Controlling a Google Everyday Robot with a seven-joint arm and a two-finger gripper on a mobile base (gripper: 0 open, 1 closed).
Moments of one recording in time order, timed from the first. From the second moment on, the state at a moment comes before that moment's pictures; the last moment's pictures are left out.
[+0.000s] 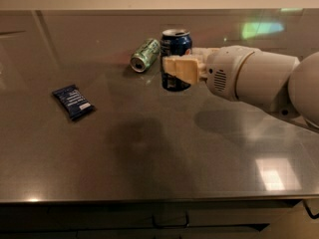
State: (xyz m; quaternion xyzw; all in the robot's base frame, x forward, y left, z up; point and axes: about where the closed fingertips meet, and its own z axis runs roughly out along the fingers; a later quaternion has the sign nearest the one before) arm 0.523 -0.062 0.979 -0.76 -0.21 -0.57 0.23
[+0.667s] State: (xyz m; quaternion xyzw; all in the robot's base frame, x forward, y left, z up) arm 0.521 -0.080 0.952 -0.76 -0.20 -0.59 0.21
